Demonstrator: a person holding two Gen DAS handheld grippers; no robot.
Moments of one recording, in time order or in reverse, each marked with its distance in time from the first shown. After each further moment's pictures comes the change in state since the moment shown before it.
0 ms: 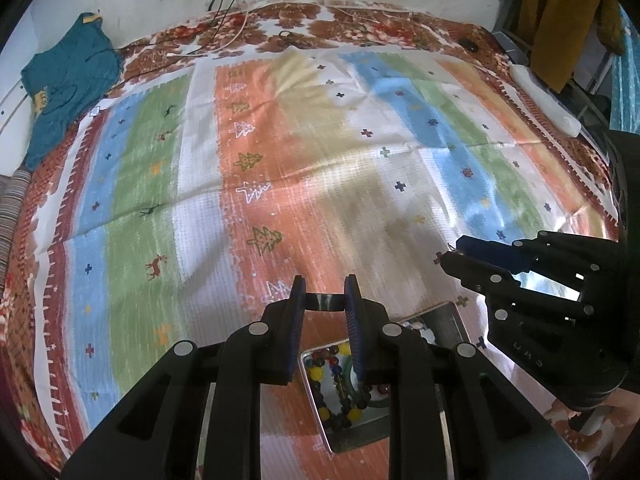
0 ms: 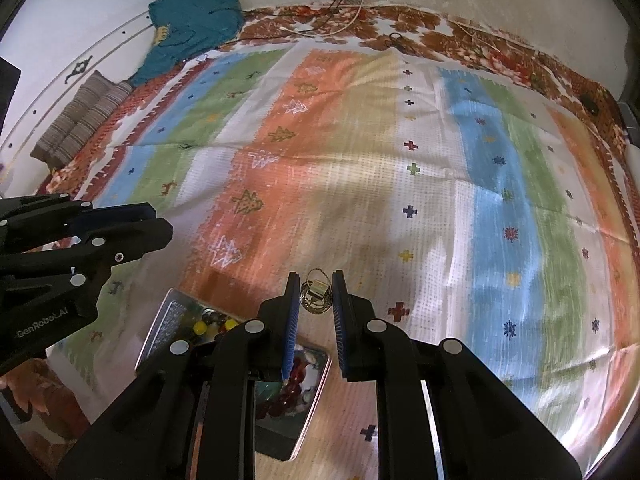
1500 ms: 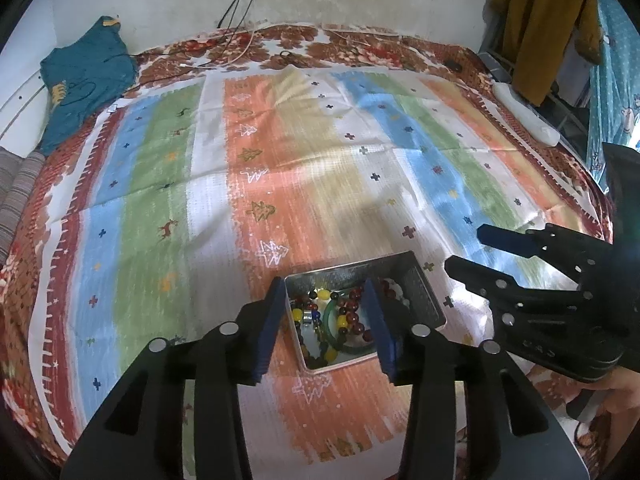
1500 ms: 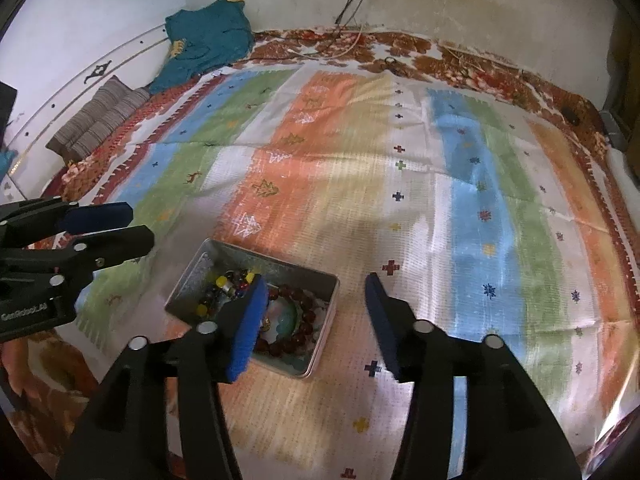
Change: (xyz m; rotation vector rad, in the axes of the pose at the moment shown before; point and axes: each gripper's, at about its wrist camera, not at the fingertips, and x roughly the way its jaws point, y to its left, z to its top) left arm -0.057 -0.012 -0.064 -0.030 -0.093 -0.027; right arm -0.059 0.014 -0.057 -0.021 -0.099 -0.019
